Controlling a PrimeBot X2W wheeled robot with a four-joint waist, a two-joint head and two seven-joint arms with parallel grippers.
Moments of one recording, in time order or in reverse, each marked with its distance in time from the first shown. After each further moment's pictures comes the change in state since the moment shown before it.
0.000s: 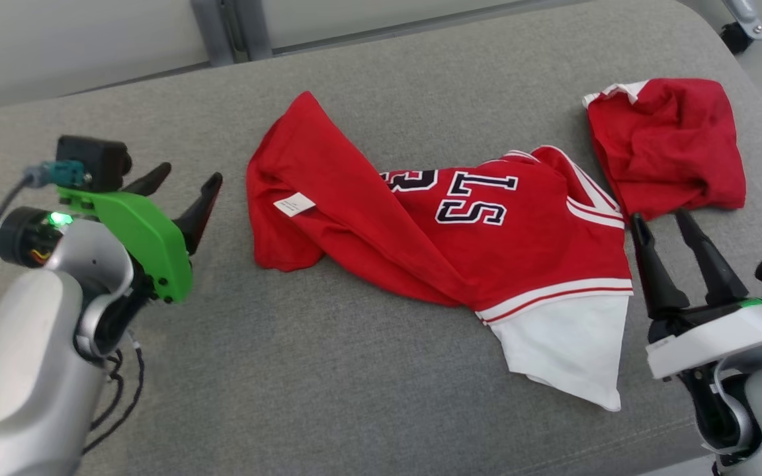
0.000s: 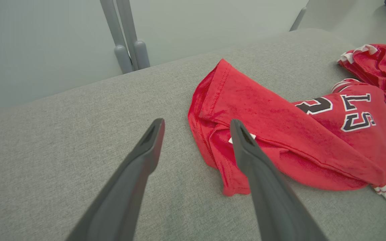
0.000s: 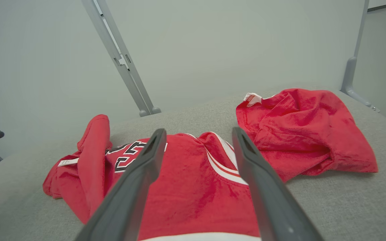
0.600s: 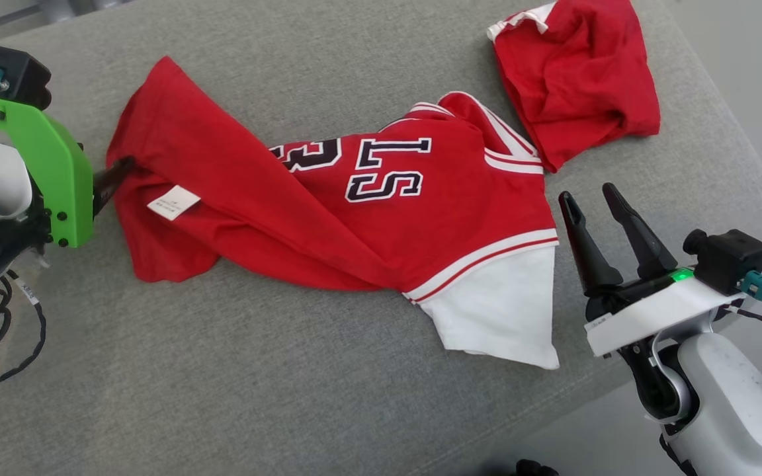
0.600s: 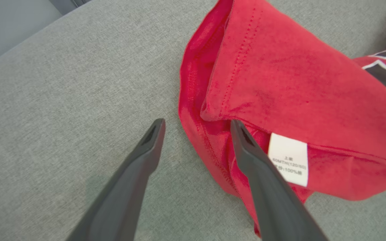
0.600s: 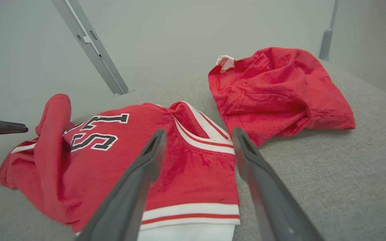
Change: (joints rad) left arm -0.334 0.286 -0.296 0.160 -0.300 0.000 0.299; right arm -0.176 0.030 0.202 0.156 0.047 0.000 -0.105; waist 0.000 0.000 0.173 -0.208
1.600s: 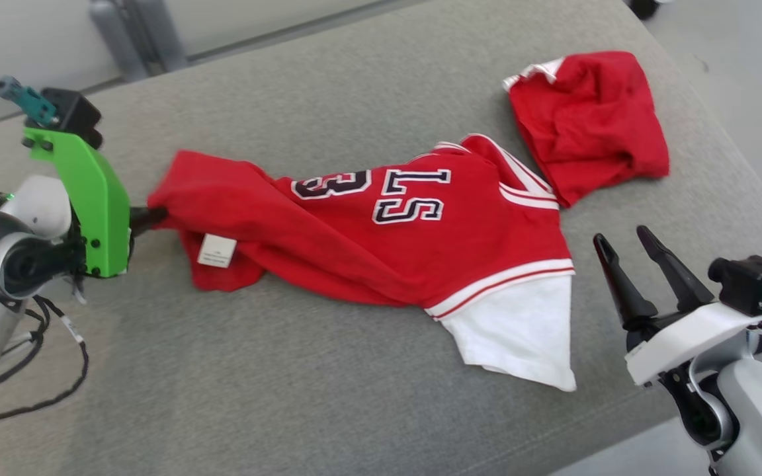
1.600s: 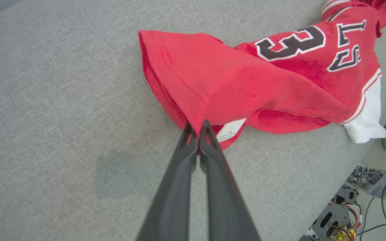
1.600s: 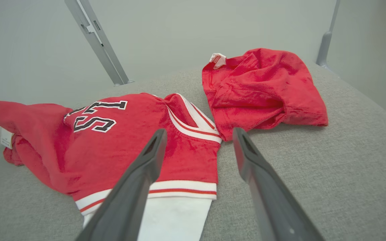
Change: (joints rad) left arm -0.038 0.027 -0.207 0.014 -0.305 0.008 0.068; right arm 0.053 -0.102 0.010 0.070 0.019 0.000 0.032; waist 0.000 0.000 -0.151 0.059
